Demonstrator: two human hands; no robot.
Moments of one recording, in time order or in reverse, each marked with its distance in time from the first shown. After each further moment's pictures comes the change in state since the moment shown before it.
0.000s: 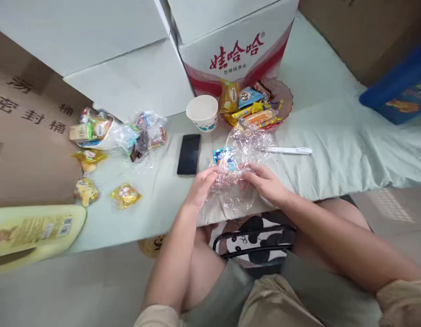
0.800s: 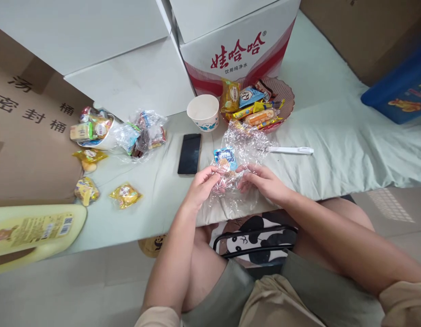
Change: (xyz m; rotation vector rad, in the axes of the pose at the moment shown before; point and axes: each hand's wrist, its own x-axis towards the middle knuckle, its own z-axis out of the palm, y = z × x) left_hand -0.003 0.009 0.005 0.015 0.043 -0.049; right_hand -0.002 0.000 -0.001 0.081 -0.072 0.079
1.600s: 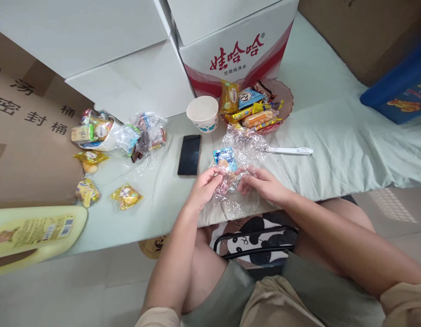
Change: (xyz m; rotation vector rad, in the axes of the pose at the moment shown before) left_hand 0.002 -0.004 0.004 0.054 -0.002 -0.017; right_hand 0.001 -0.001 -0.001 -0.072 -0.042 0.038
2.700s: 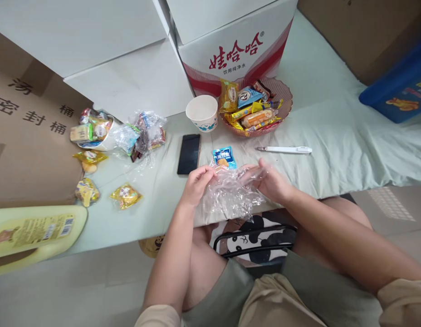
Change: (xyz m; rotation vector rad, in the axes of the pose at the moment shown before) left_hand 0.000 0.005 -0.016 0.094 0.110 0.225; right_hand -0.001 -0.004 -0.005 0.125 0.000 -0.106
